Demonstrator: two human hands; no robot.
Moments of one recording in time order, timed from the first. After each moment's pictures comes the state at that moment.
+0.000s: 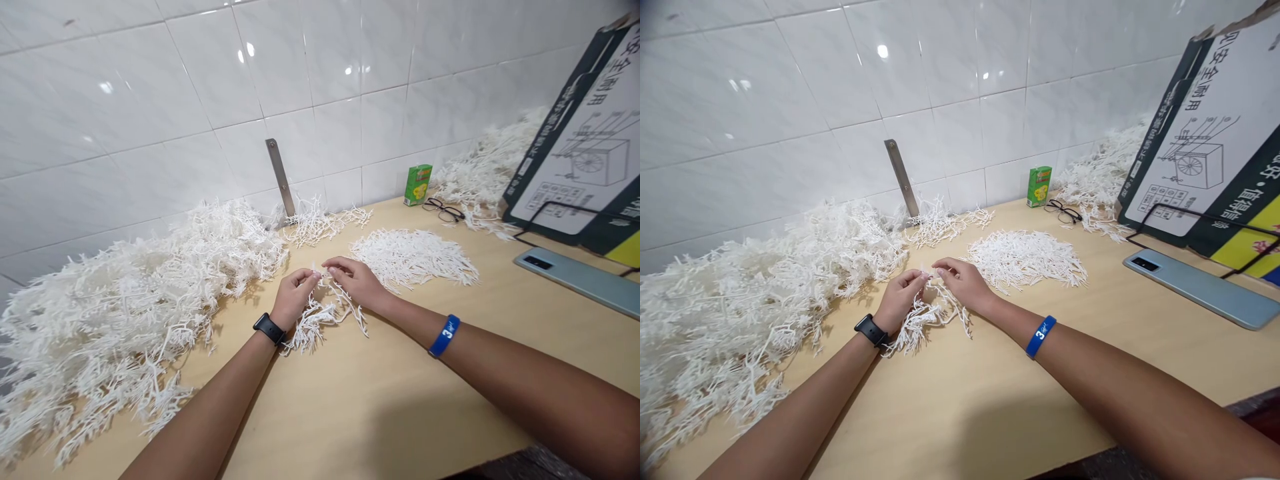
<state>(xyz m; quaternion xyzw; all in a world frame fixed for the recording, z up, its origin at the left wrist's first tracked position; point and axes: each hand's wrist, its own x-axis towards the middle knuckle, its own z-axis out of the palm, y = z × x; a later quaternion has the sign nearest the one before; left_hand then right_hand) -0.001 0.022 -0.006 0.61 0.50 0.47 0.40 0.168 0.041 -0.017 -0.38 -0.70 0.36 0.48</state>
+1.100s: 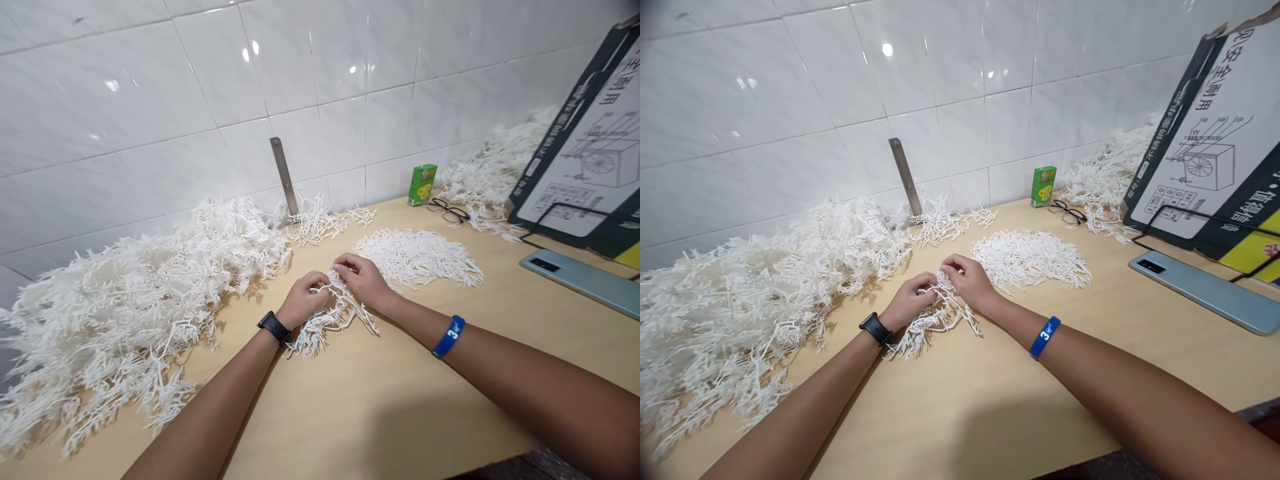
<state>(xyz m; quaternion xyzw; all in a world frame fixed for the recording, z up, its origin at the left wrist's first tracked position) 0.003 0.017 -0.001 0.72 0.47 0.38 0.35 0.168 0.045 -0.020 -0.38 -0.68 0.35 0.53</state>
